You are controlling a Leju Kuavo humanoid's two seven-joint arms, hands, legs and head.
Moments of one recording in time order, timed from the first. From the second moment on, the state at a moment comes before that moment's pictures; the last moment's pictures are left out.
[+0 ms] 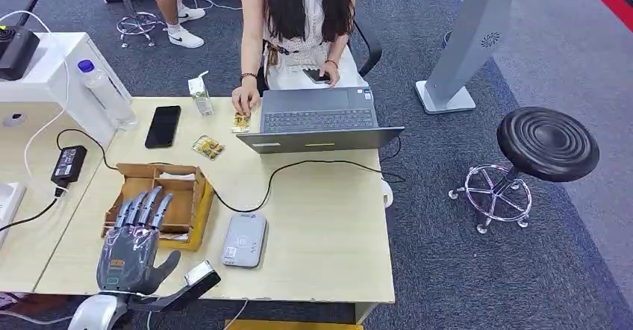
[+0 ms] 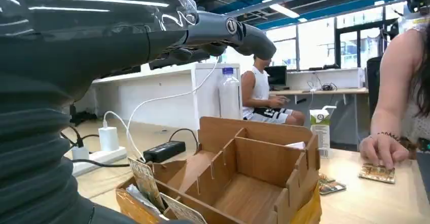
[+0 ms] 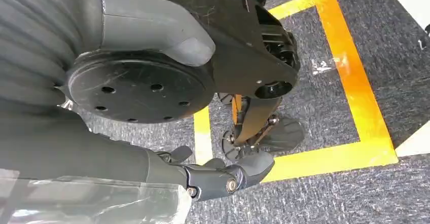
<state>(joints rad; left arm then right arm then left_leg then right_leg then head) 0.20 0.28 -0.29 -1.61 -1.32 0.17 0.13 -0.07 0.20 -0.99 -0.20 0.76 0.03 -0.23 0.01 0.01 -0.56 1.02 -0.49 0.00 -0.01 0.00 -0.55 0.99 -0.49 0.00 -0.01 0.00</state>
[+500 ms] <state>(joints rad) 0.17 0.23 -0.19 -1.51 -1.36 0.20 0.16 -0.07 0.19 -0.99 -0.20 0.78 0.03 -0.23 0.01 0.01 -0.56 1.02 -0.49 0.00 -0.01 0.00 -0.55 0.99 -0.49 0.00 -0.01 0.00</state>
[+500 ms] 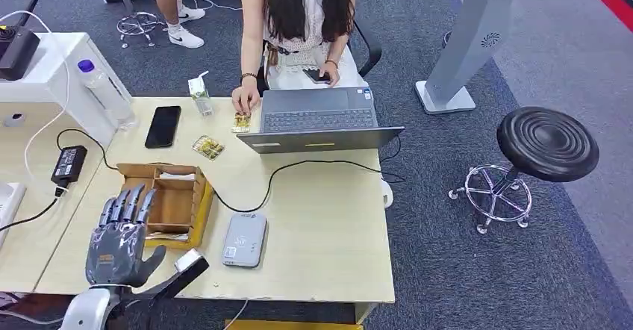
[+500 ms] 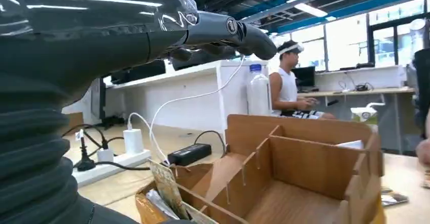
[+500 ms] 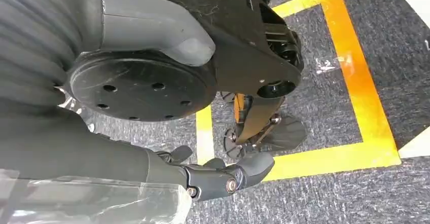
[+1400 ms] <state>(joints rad) 0.13 0.17 -0.12 -1.41 -1.40 0.21 0.10 -0.07 0.19 -0.99 -0.20 0.81 0.04 -0.22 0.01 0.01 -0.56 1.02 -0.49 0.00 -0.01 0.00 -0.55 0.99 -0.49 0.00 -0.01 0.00</state>
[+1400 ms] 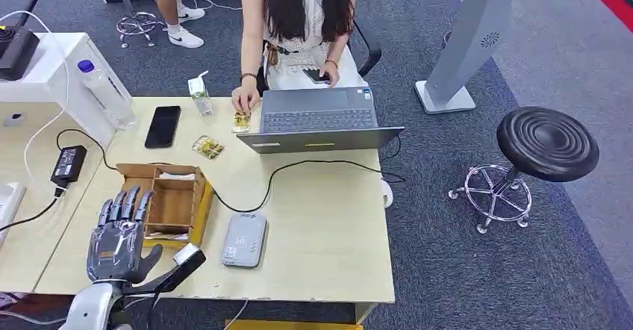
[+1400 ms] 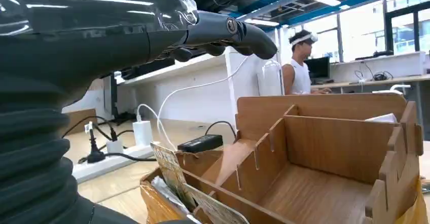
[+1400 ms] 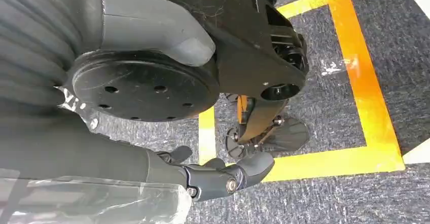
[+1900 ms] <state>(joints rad) 0.13 0.16 -0.12 -1.37 -1.39 0.21 0.09 -0.07 0.19 -0.99 -0.20 0.82 0.04 -0.22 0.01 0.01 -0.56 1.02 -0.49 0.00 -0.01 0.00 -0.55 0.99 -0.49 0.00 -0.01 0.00</state>
